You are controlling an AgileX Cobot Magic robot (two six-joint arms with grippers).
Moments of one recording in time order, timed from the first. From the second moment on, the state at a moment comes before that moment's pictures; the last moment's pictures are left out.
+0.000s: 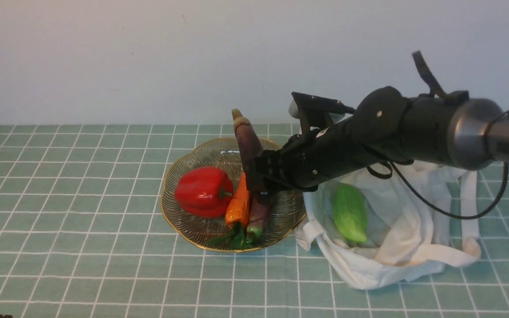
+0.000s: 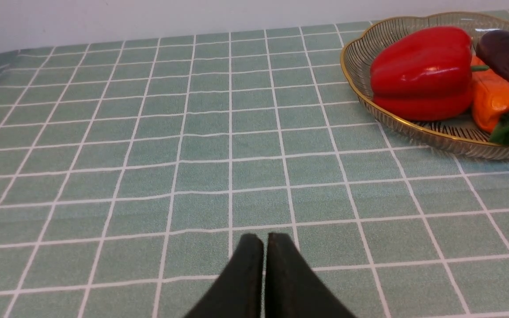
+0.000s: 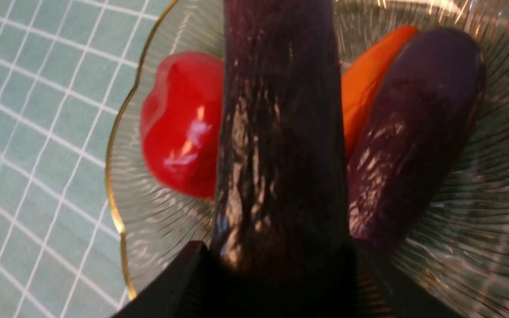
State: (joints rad) right arm 0.53 1.96 -1.36 0.79 0.55 -0.33; left arm -0.08 -0.01 0.03 0.01 0.38 -0.01
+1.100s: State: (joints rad) right arm 0.48 1.71 -1.92 0.55 1.25 -0.28; left arm -0.08 -0.01 0.03 0.01 0.38 -0.01
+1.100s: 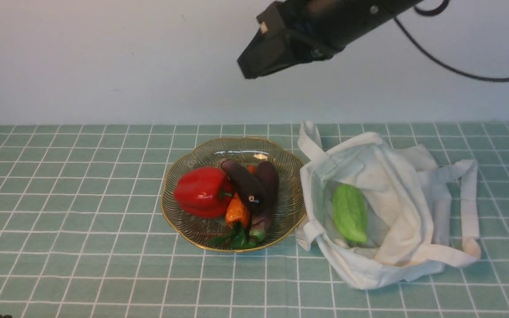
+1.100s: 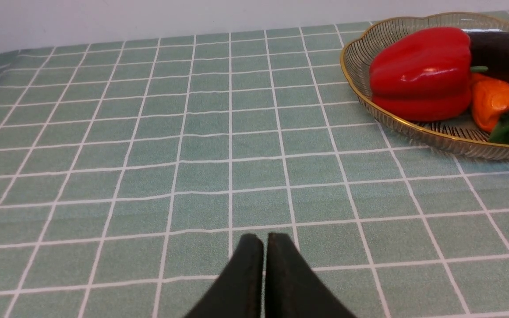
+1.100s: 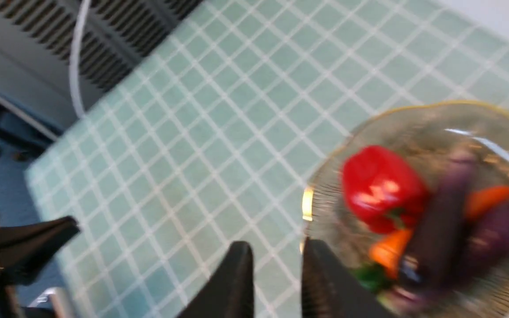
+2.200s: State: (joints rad) right arm 0.48 0.32 -0.68 -0.04 0.57 0.03; left arm -0.08 -0.01 0.03 0.01 0.38 -0.01
